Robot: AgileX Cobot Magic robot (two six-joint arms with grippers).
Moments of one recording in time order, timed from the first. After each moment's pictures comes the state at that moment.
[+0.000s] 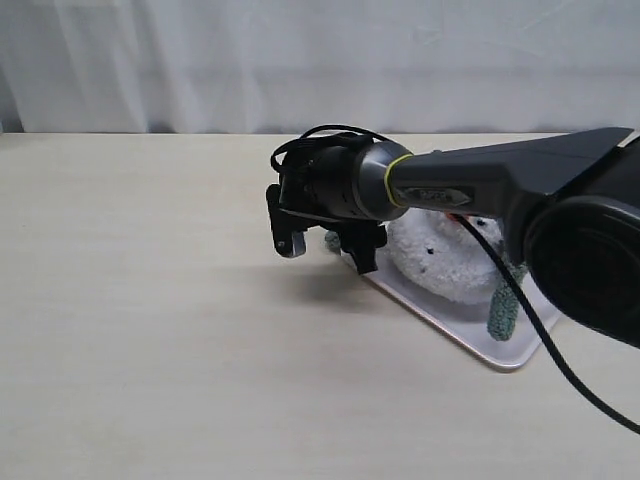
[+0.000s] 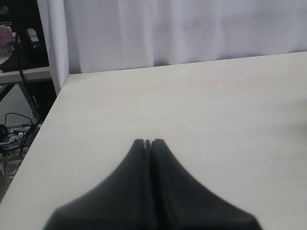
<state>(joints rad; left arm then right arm) -0.06 0.00 0.00 0.04 0.32 0.06 0.67 2.32 -1.69 -0.97 0.91 -0.37</state>
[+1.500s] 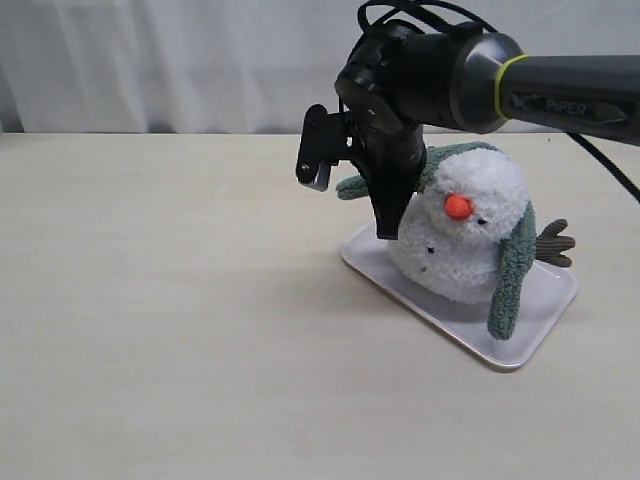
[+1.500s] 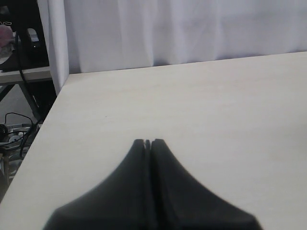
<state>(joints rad) -0.06 0.00 0.00 0.04 0.32 0.06 0.57 2.08 -1.66 -0.57 0.99 -0.50</state>
